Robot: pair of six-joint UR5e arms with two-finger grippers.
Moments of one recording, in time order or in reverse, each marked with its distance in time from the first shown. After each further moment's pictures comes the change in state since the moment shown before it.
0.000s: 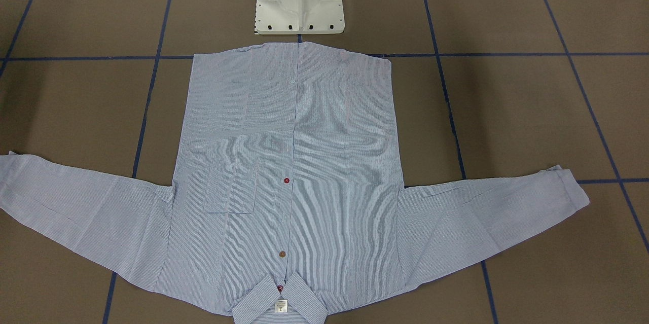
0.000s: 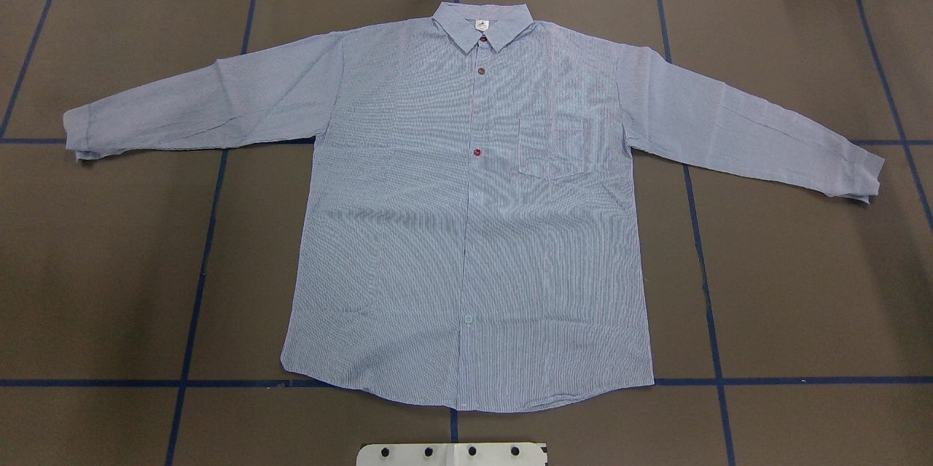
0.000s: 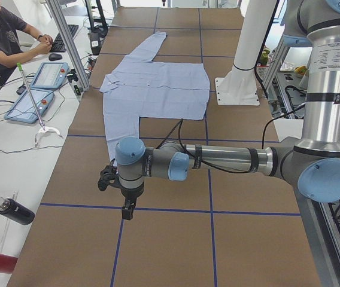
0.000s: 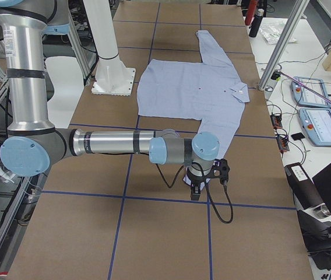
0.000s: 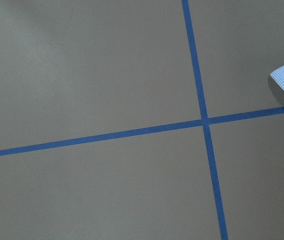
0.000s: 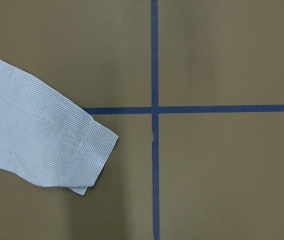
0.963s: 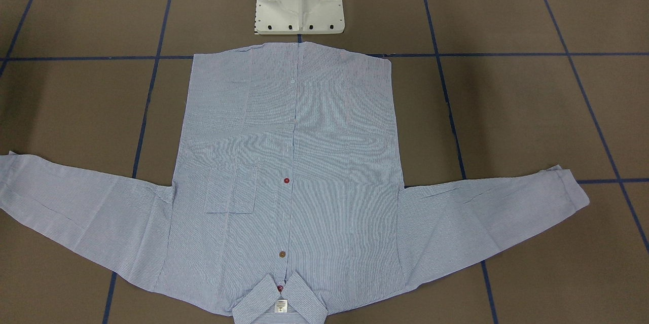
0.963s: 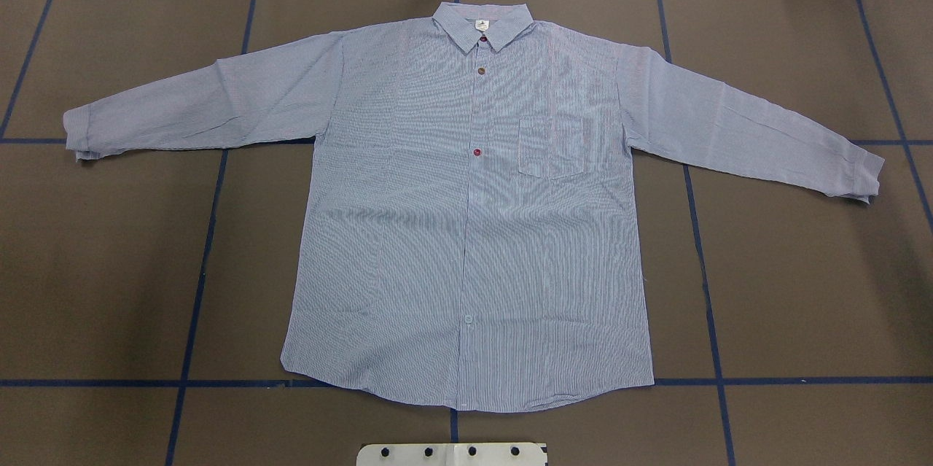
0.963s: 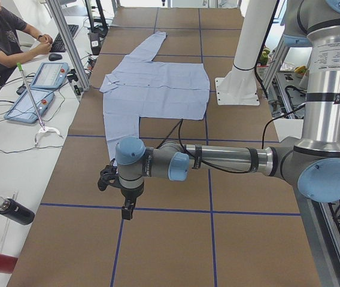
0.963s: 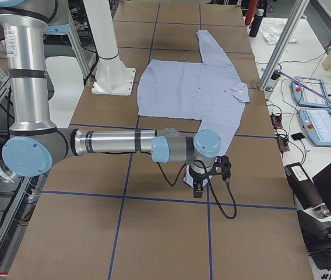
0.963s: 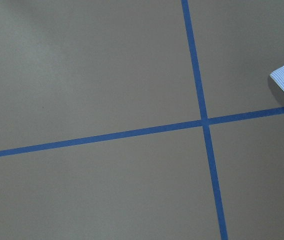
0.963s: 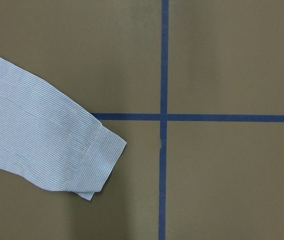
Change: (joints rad) left arm 0.002 -0.018 -0.003 -0.018 0.000 0.001; right arm -0.036 0.011 -0.002 0.059 0.000 0.001
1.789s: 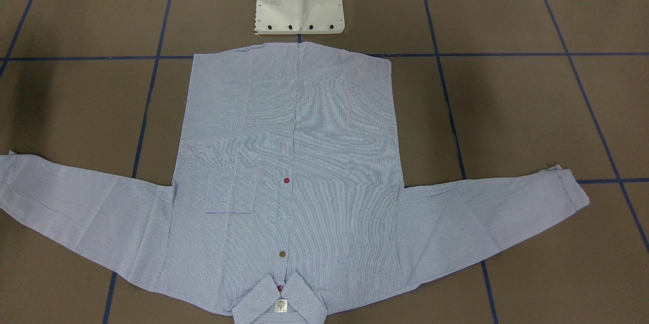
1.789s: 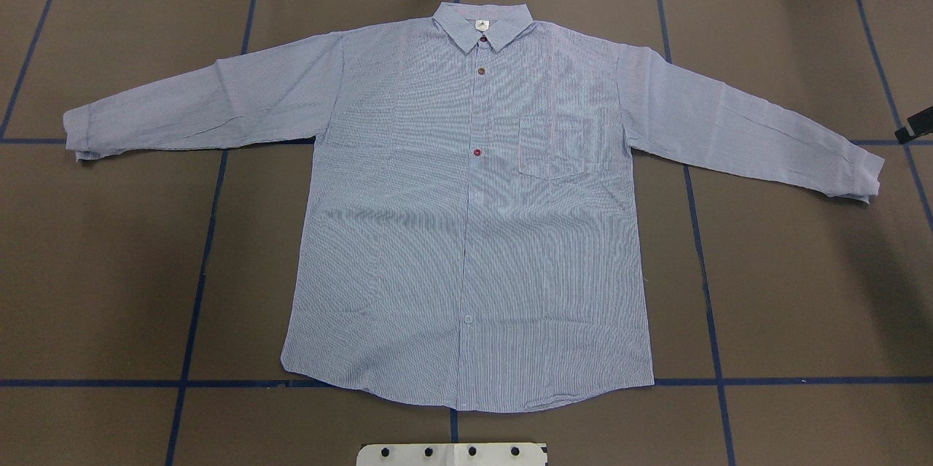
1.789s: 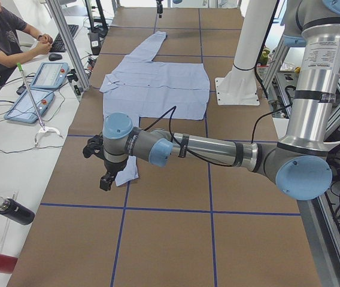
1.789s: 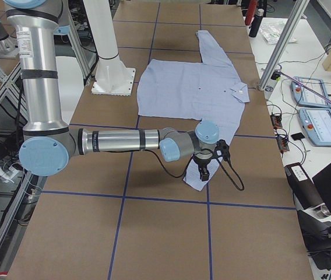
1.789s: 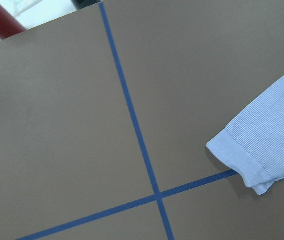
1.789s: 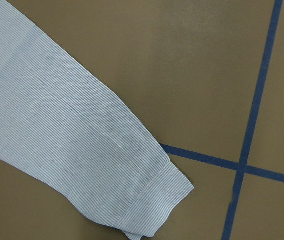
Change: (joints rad) left arm 0.071 -0.084 0.031 -0.203 -0.068 -0.002; right arm -0.186 0.021 -0.059 0.267 -0.007 0.121
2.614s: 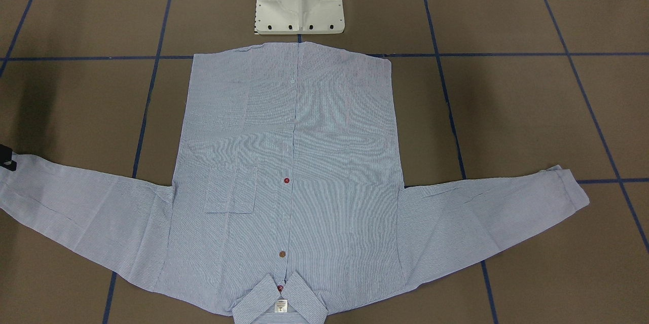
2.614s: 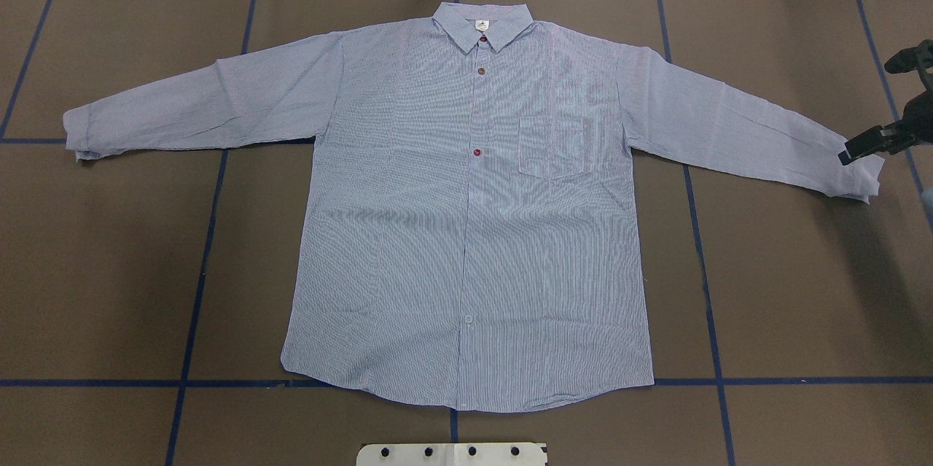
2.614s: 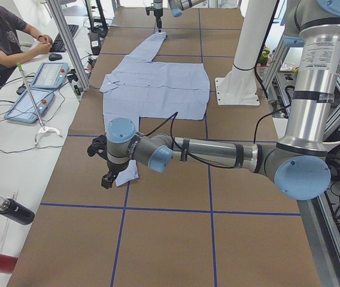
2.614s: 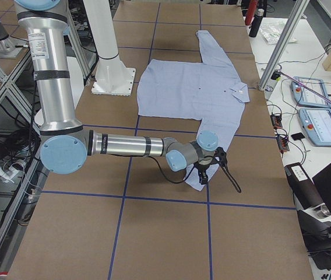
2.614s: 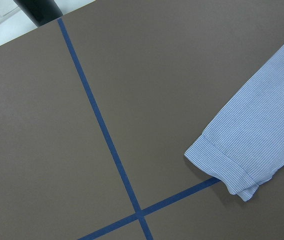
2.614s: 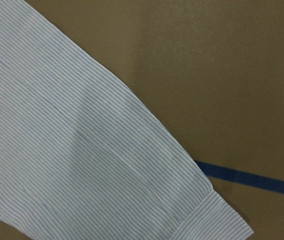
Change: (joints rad) left arm 0.013 0.009 0.017 -0.045 -0.012 0.002; right arm -0.128 0.055 -0.198 0.214 -0.063 0.141
